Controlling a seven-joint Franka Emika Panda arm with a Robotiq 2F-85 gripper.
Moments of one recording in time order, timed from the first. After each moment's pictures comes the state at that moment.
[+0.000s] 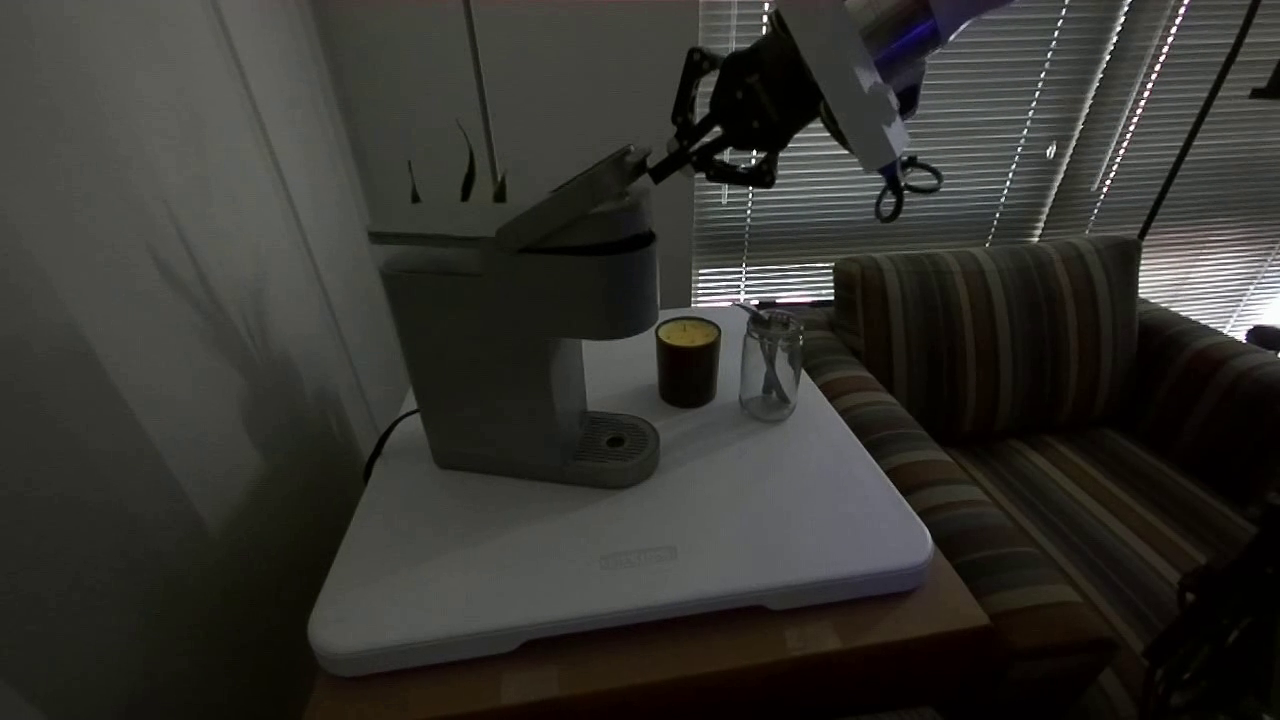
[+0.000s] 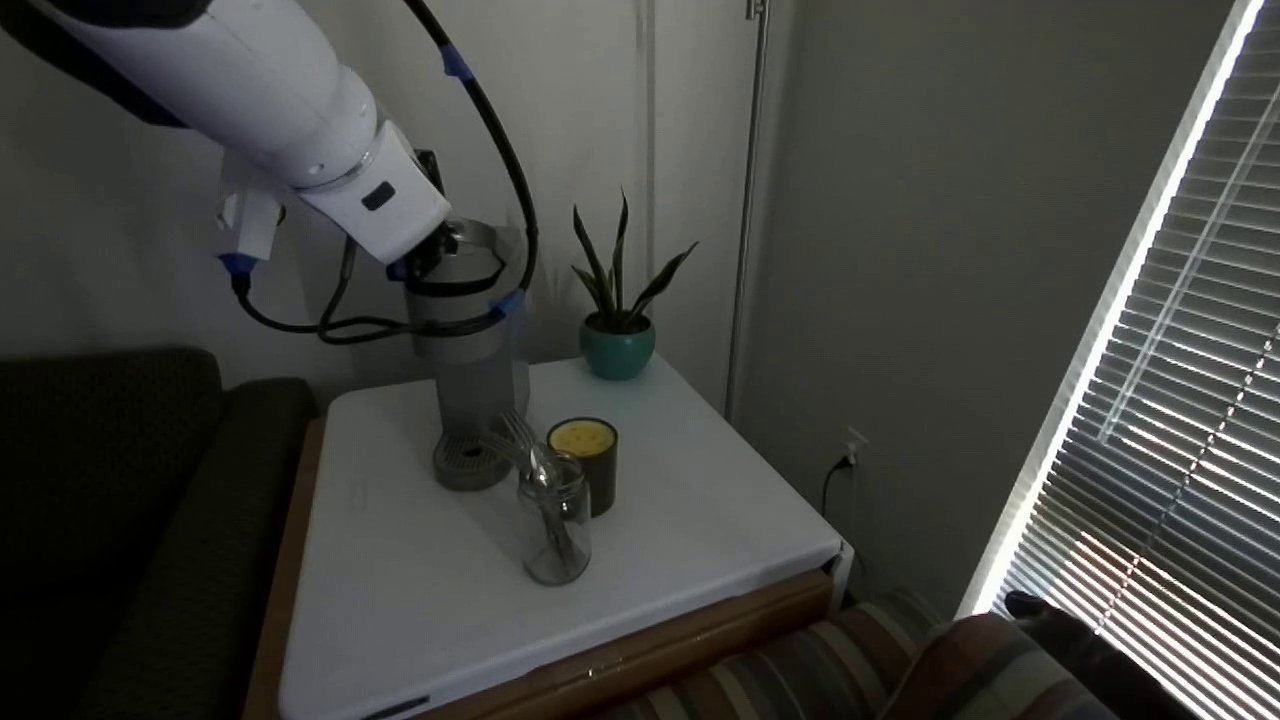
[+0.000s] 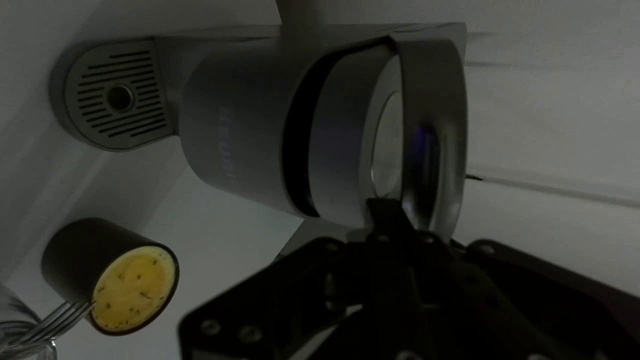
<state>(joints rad) 0.71 0.23 -0.54 -2.13 1.95 2.78 -0.55</state>
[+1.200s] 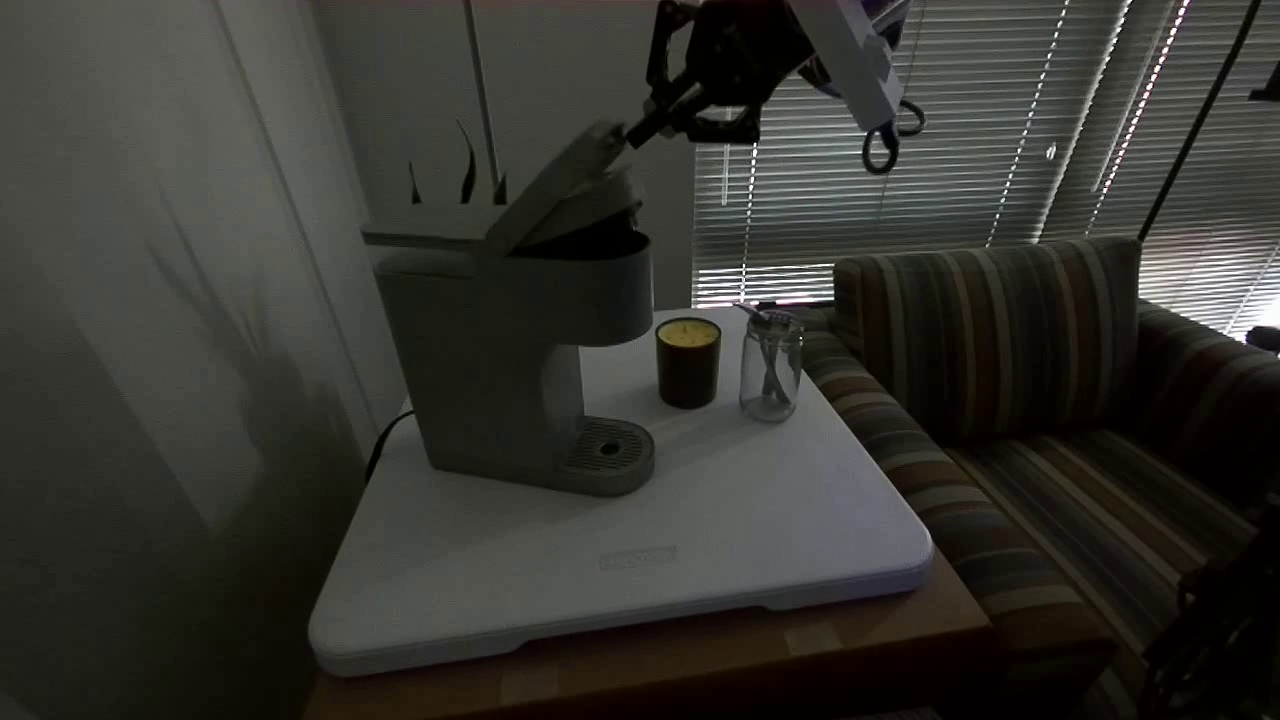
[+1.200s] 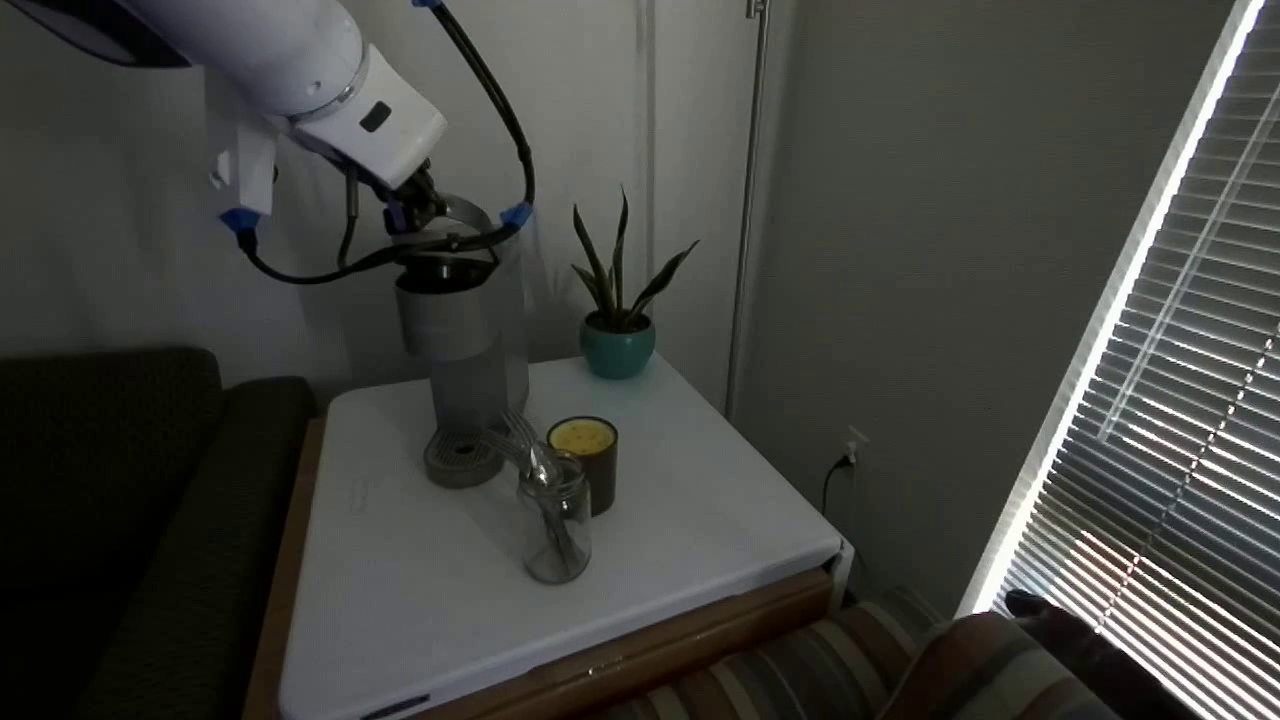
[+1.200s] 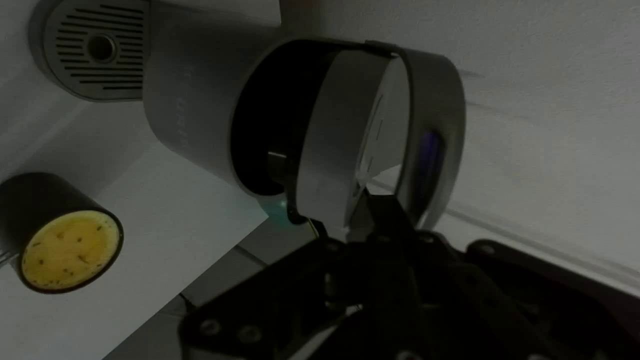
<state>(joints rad) 0.76 0.20 -0.54 -2.10 1.74 2.84 -0.52</state>
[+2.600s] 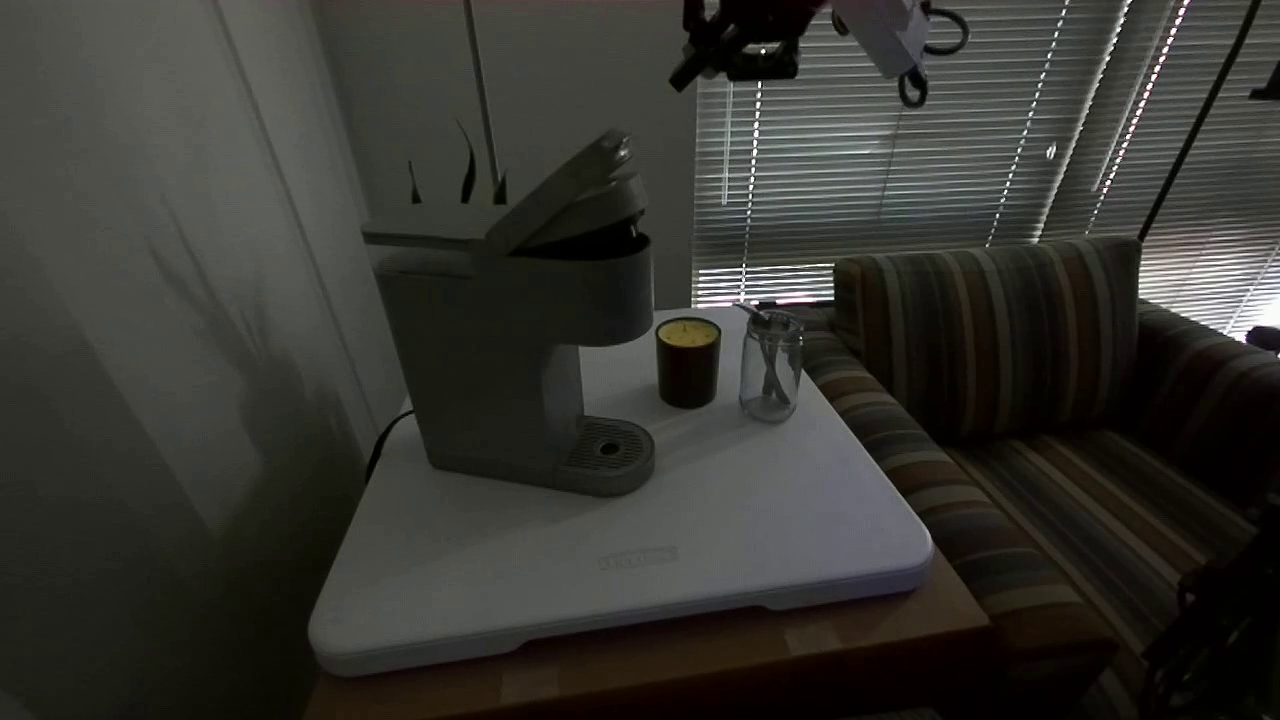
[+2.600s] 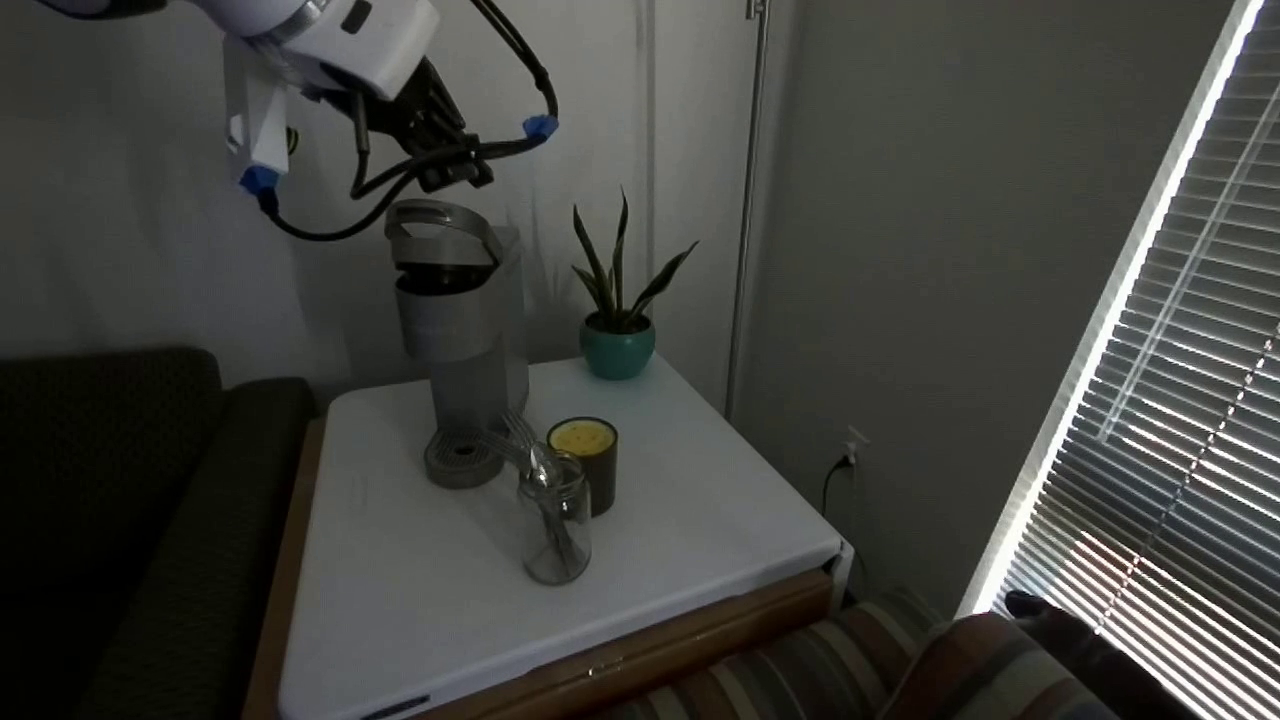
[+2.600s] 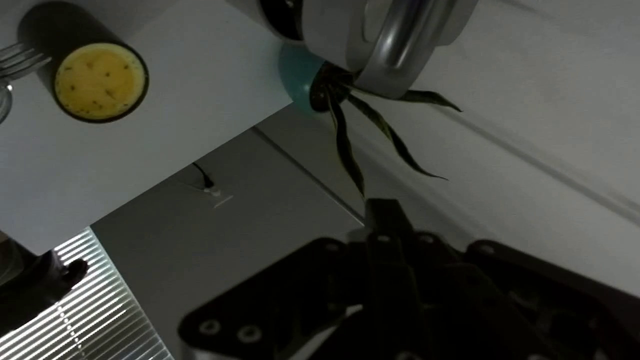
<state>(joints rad) 0.78 0.16 -0.54 -2.09 1.61 3.14 -0.51</state>
